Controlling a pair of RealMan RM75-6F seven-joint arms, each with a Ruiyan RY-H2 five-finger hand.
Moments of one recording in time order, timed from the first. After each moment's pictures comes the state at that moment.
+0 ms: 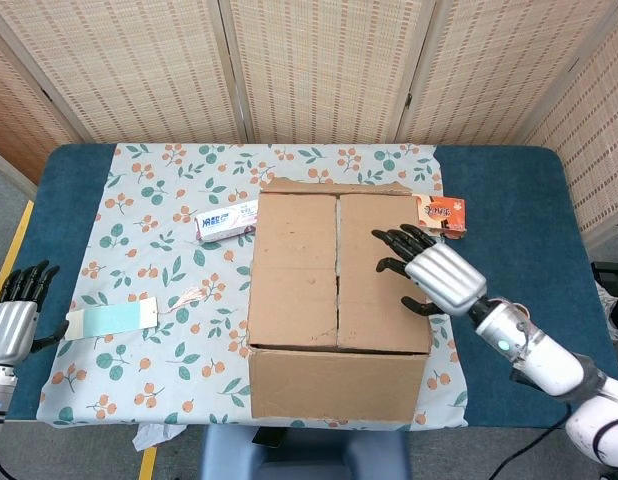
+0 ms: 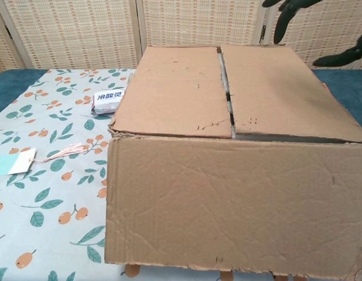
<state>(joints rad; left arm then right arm) -0.26 -1.28 -0.08 -1.18 1.43 1.33 -0.16 0.82 -0.85 0.02 -1.88 -1.45 0.95 0.03</state>
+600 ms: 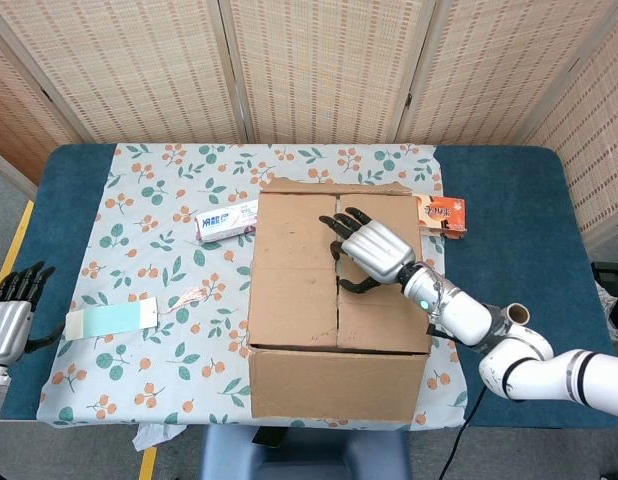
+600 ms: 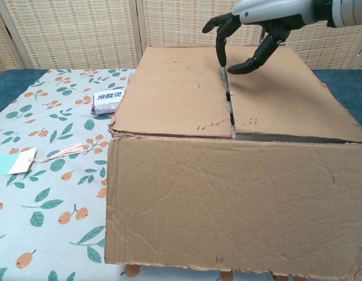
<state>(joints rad) -0.26 -1.24 -0.08 -1.20 1.42 1.29 -0.23 1.04 -1.08 0.16 -1.71 -1.15 0.66 -0.22</state>
